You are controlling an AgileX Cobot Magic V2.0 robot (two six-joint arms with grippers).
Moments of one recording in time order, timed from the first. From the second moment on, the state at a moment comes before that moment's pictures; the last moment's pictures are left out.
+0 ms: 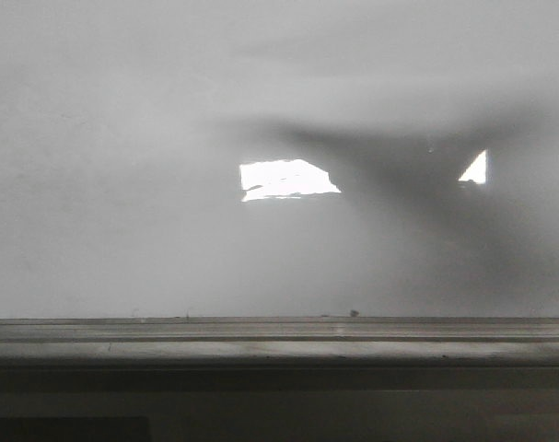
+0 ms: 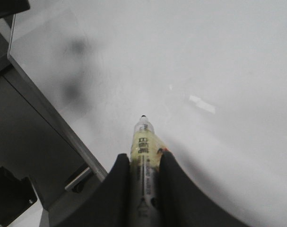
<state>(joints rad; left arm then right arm) -0.30 0.80 -0.98 -0.47 0.63 0.60 0.35 0.91 -0.84 0.98 0.65 -0.80</state>
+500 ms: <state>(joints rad) -0.30 0.77 -0.94 -0.48 0.58 0.60 0.49 1.07 -0.84 0.99 0.40 -0.85</state>
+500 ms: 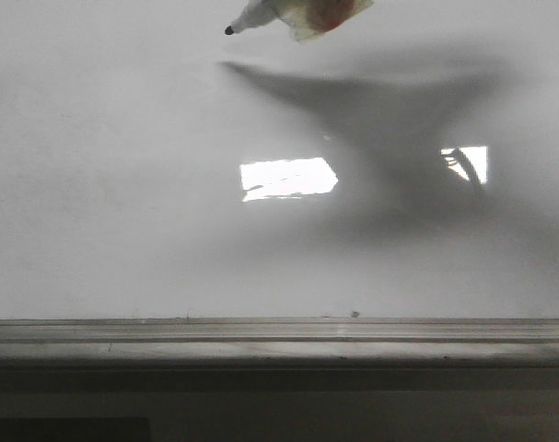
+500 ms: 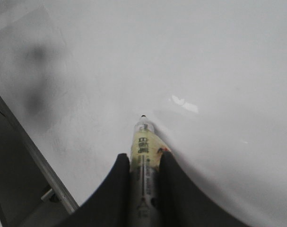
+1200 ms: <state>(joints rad) -0.30 0.77 -0.94 -0.48 0.58 0.60 0.51 1.11 -0.83 1.00 0.29 -0.86</state>
